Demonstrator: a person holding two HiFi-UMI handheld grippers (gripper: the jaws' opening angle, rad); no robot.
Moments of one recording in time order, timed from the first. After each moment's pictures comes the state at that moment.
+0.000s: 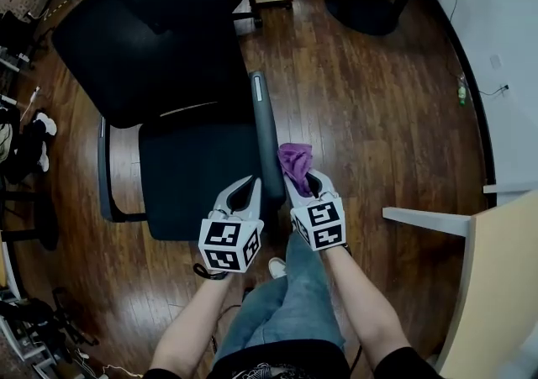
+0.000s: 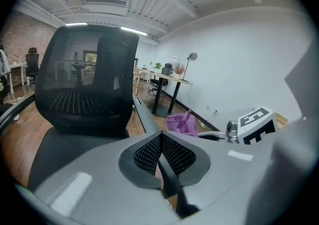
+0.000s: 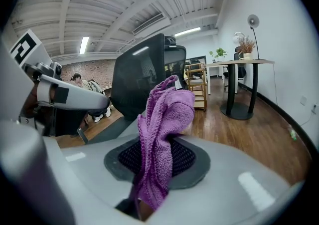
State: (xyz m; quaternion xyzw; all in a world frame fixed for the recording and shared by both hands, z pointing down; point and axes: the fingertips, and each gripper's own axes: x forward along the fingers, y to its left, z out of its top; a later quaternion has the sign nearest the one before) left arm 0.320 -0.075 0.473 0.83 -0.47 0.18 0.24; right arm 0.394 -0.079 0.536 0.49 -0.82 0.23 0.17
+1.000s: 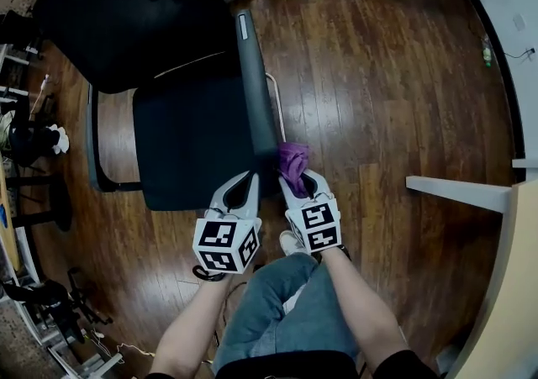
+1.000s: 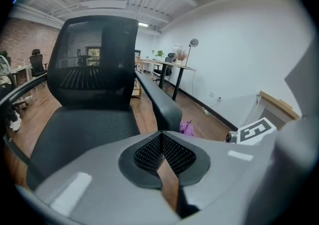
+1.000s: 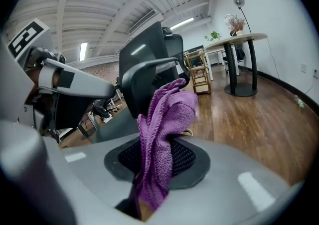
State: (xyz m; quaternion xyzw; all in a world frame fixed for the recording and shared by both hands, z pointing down) left arm 0.324 0.009 0.557 0.81 -0.48 0.23 0.25; right arm 0.376 0.022 0.642 0.46 -0.83 0.29 0.15
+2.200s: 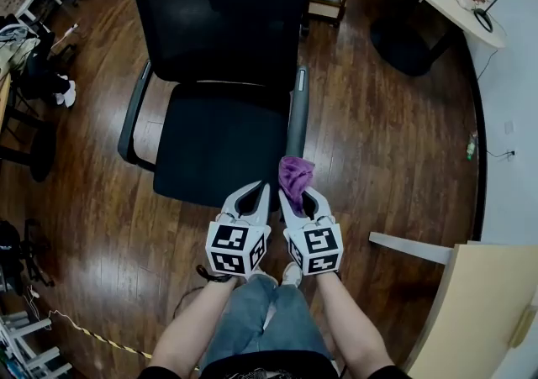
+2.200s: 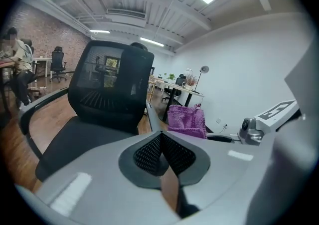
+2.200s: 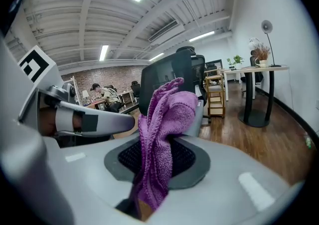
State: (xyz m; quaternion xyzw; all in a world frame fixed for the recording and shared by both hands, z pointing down) left arm 0.297 0.009 0.442 0.79 -0.55 0.11 0.26; right arm 0.343 0.012 0.463 0.42 -0.88 0.19 0.14
